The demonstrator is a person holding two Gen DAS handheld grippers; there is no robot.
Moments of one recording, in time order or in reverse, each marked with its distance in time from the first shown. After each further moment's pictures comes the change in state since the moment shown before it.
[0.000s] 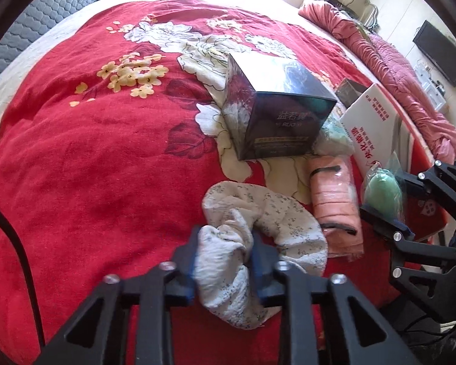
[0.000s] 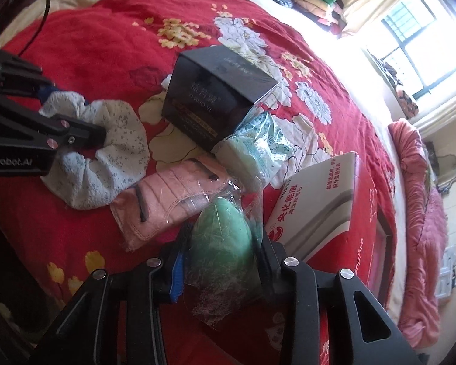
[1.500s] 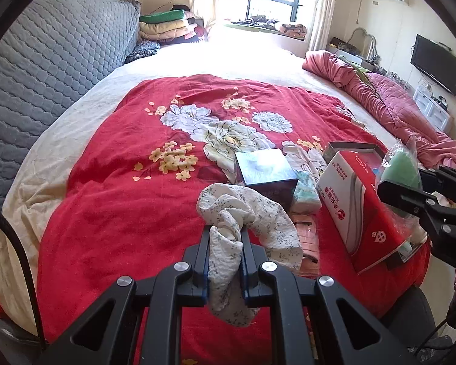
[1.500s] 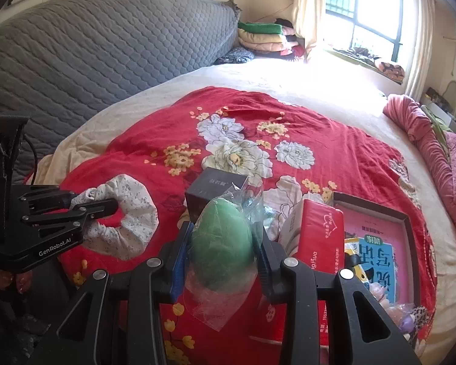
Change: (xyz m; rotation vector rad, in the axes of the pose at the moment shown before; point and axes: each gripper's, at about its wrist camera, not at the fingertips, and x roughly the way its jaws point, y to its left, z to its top) left arm -0.119 -0.032 -0.005 0.041 -0.288 0.161; right arm -0.130 -0.050 -0.003 0.337 -0.337 0.180
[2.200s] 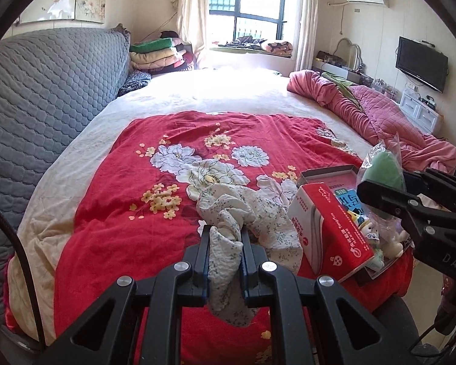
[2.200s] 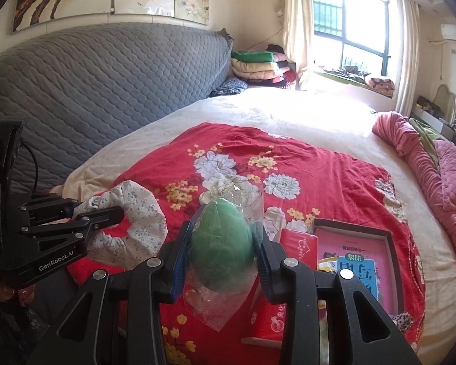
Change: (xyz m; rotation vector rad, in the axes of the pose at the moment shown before) left arm -0.059 -0.046 0.030 0.065 -0.108 -0.012; right arm -0.066 -0.016 0.015 0.040 -0.138 -0.004
